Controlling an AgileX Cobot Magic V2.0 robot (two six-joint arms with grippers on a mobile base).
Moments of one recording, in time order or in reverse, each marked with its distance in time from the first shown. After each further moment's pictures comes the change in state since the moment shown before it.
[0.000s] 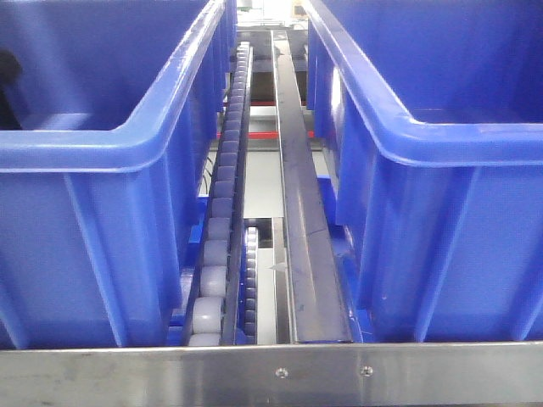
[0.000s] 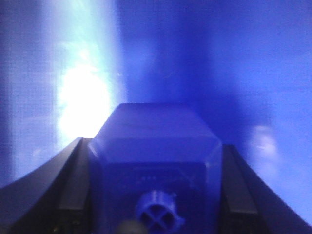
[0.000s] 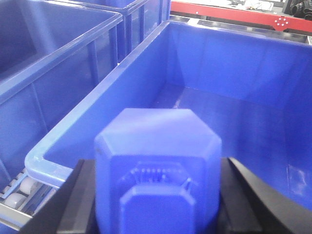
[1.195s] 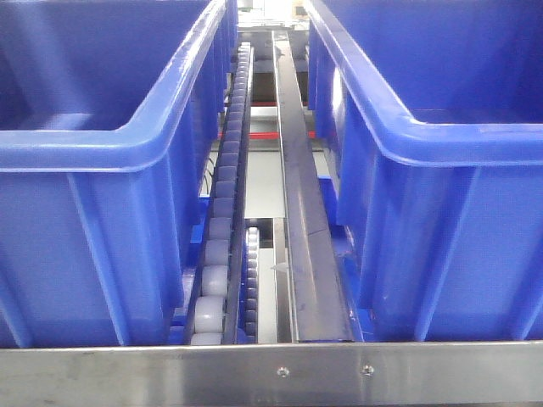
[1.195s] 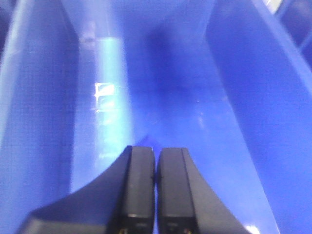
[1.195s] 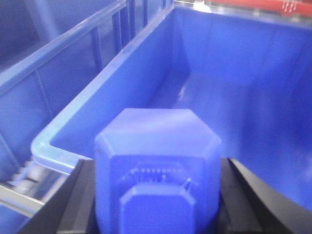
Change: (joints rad) left arm 0.000 -0.965 0.352 0.005 0.009 0.000; right arm 0.000 0.052 -0.022 0.000 0.063 0.073
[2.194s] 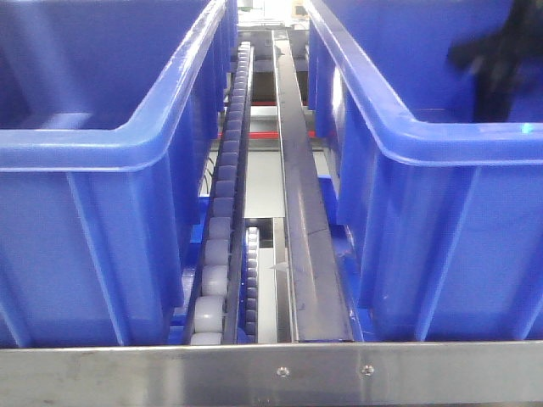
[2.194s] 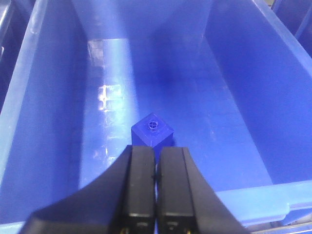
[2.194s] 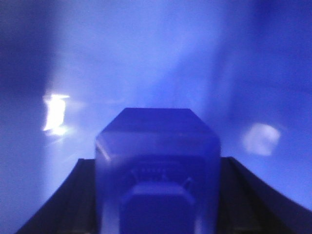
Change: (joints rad) left arm 0.000 -0.238 0.121 0.025 0.058 0.000; right arm -0.002 1.569 -0.828 -0.329 0.286 0.304
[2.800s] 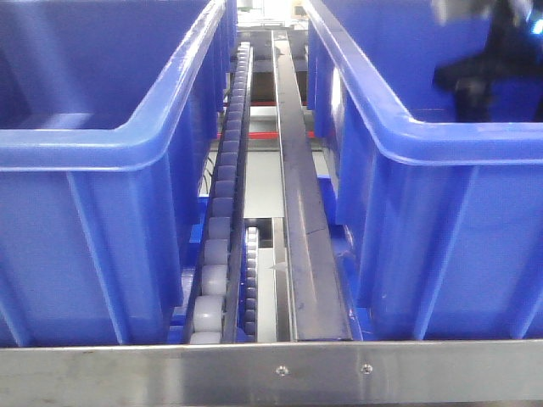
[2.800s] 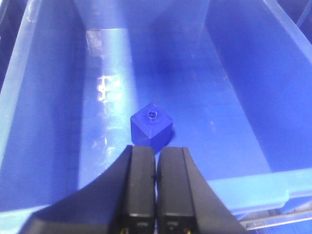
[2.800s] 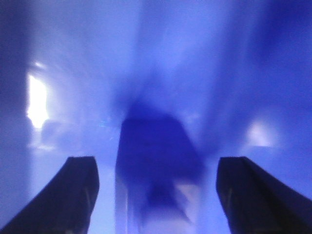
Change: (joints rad) left arm 0.000 0.000 0.000 0.002 0.038 0.000; right arm 0.000 -0.017 -0.045 -0.023 -0.002 -0.001
